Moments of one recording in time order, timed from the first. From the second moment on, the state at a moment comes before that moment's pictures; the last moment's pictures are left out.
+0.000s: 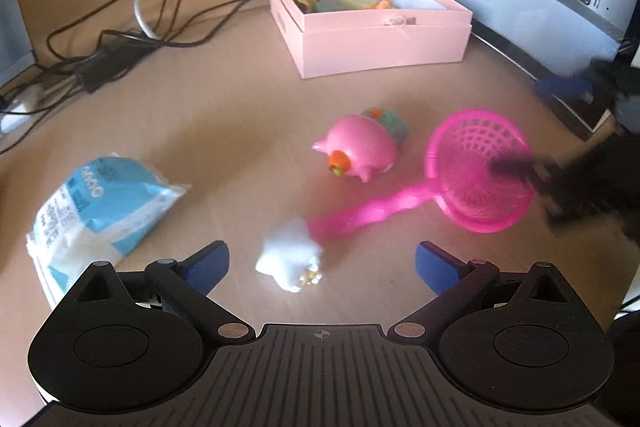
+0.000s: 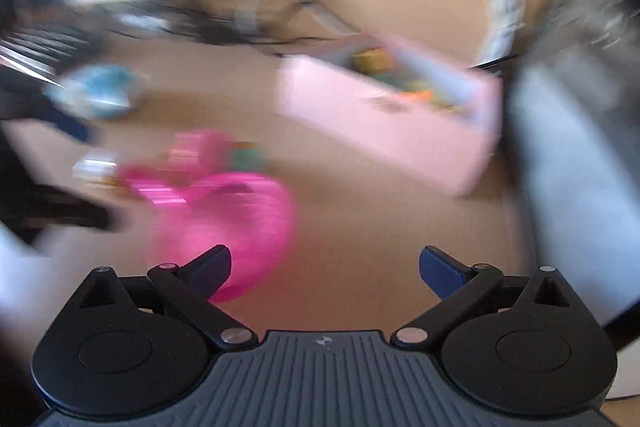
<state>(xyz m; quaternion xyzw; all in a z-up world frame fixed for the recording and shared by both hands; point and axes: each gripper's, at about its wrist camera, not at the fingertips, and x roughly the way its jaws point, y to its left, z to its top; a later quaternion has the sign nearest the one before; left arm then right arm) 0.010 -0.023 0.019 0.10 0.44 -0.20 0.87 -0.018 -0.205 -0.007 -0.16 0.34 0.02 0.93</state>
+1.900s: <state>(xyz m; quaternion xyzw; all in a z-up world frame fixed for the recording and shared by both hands) 0.104 -0.104 0.121 0.15 0.26 -0.24 0.92 -0.013 -0.235 0.104 -0.05 0.23 0.08 0.97</state>
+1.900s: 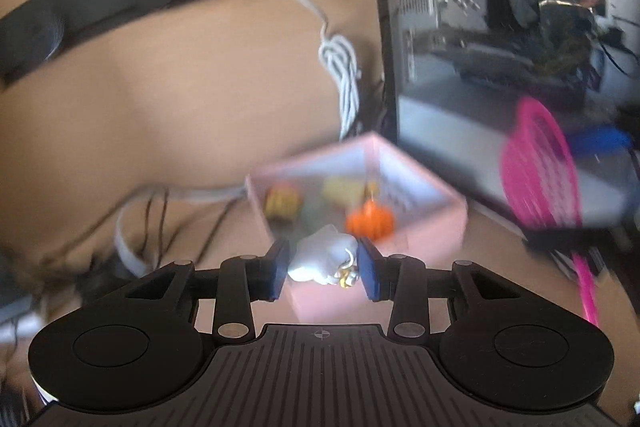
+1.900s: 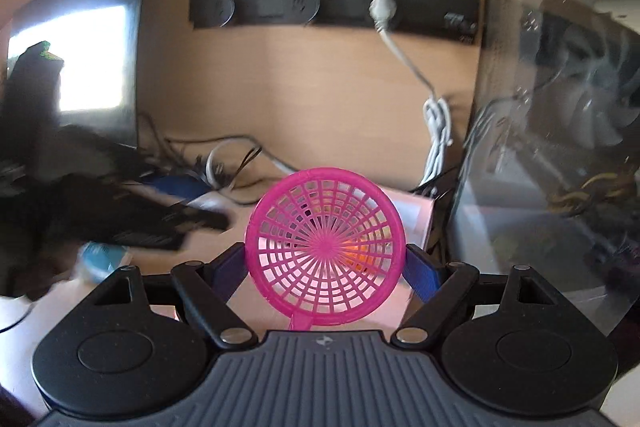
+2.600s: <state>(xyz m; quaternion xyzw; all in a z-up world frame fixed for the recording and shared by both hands) 0.077 -0.027 0.047 0.04 0.36 -0.18 0.92 0.185 -0.216 0.068 -0.14 0.20 -0.07 0.97</state>
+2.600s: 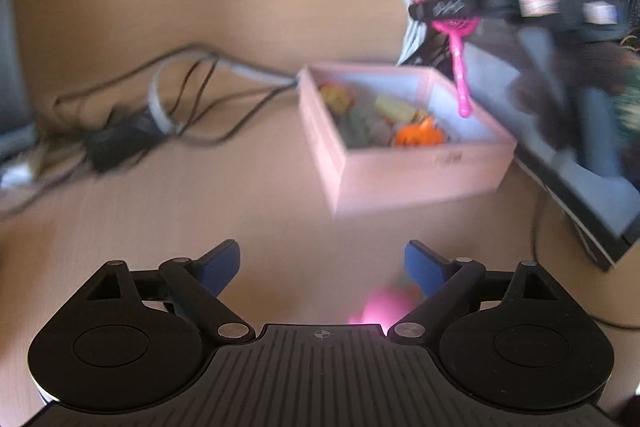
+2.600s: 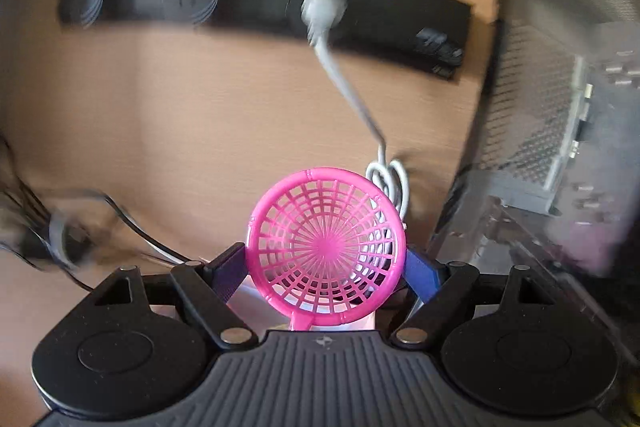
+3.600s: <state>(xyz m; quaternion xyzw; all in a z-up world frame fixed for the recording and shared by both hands) 0.052 0.074 0.042 0.06 0.37 -0.05 0.93 0.050 -0.172 0.008 -0.06 0.34 0.15 0.93</state>
